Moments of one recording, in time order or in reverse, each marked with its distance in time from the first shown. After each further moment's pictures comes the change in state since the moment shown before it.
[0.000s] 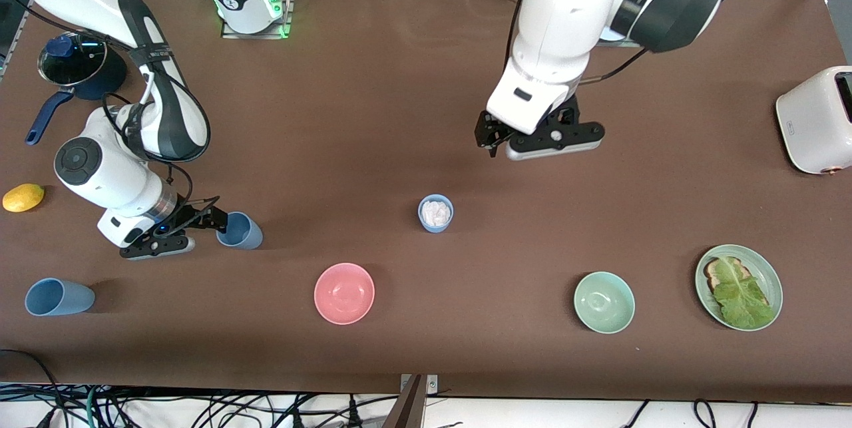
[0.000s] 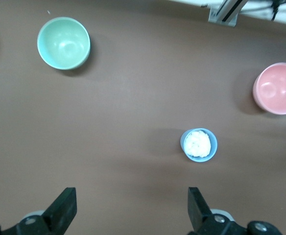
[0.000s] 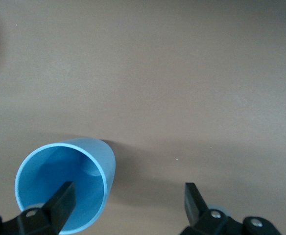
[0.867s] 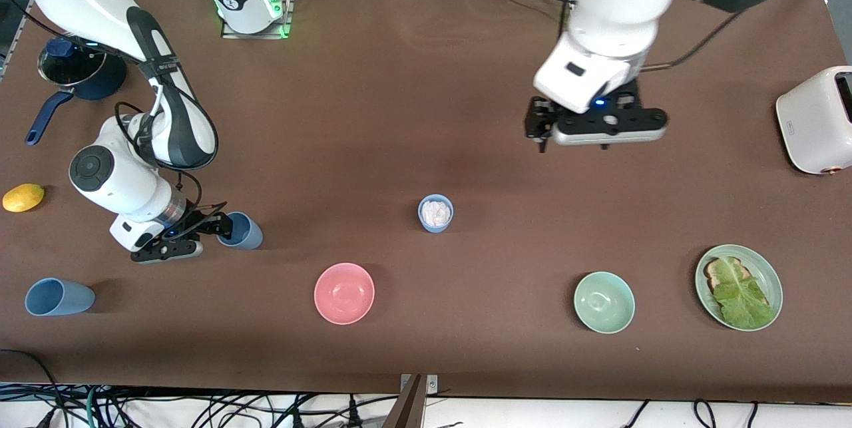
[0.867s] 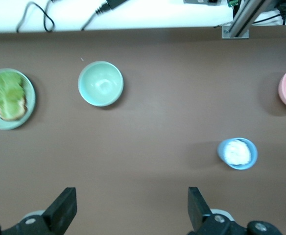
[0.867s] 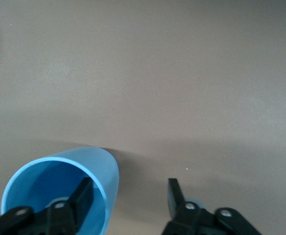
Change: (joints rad) left arm 0.098 -0.068 -0.005 0.000 0.097 -0.050 0.278; right arm 0.001 0.048 0.005 0.005 0.022 0.048 0.000
